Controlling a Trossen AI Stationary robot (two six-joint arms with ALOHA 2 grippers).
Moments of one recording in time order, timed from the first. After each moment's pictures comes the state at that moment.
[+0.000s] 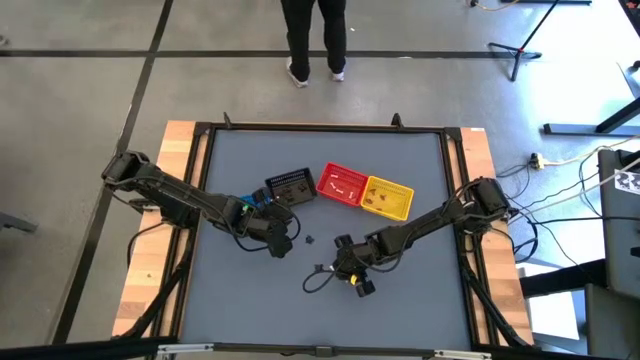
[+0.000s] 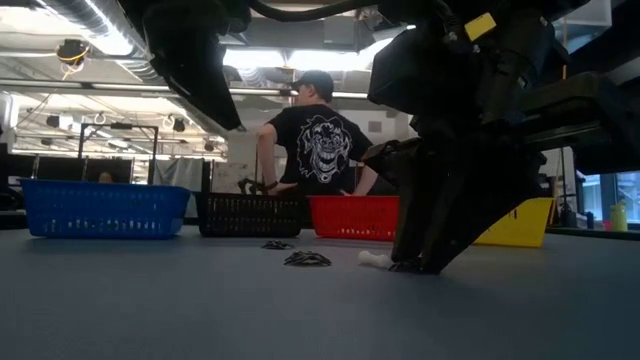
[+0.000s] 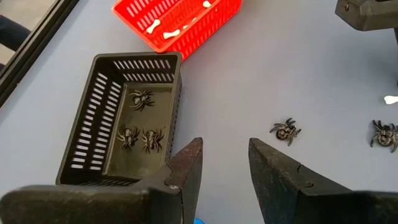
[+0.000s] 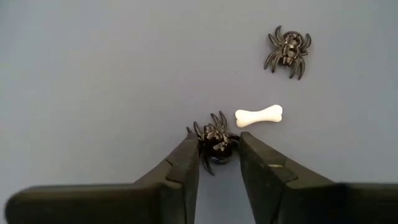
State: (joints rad) left arm -0.29 1.46 1.00 -0.62 -0.57 -0.56; right arm 0.35 1.91 1.06 -0.15 -0.10 -0.06
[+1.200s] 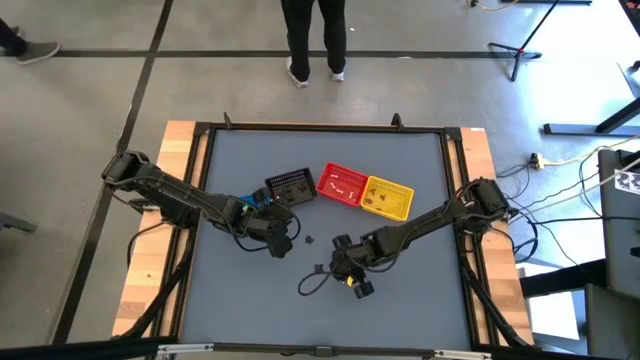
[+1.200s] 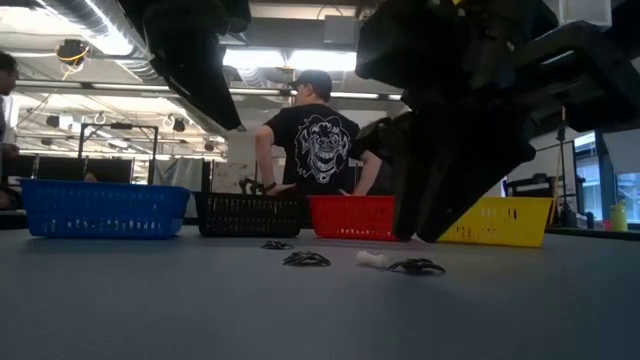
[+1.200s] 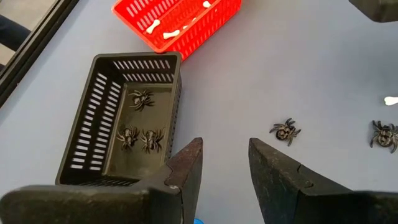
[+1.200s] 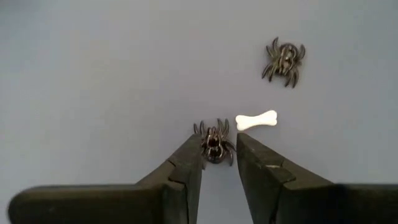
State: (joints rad) left arm -0.29 1.46 1.00 -0.62 -0.57 -0.56; right arm 0.35 1.91 1.18 -0.34 -0.10 -0.04
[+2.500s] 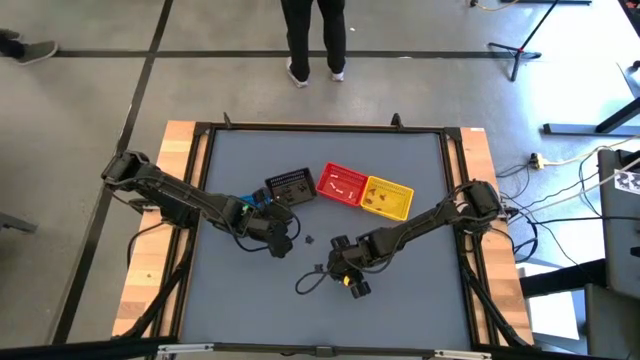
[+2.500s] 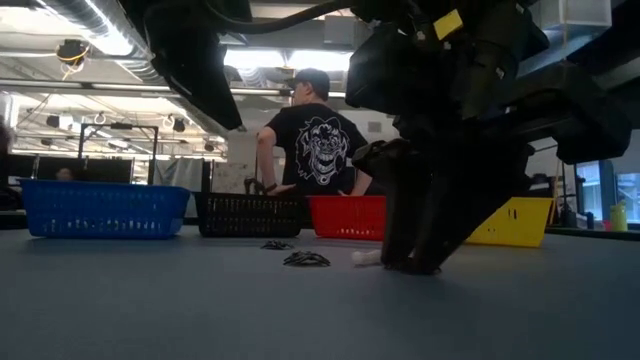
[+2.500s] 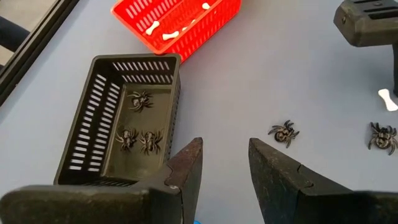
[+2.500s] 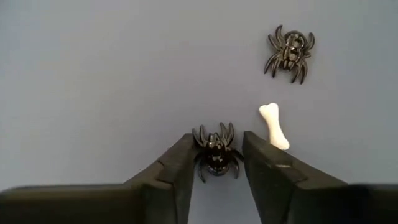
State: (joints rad) left arm -0.29 1.46 1.00 -0.61 -0.57 -0.56; right arm 0.35 1.98 1.19 -0.32 -0.11 -0.03
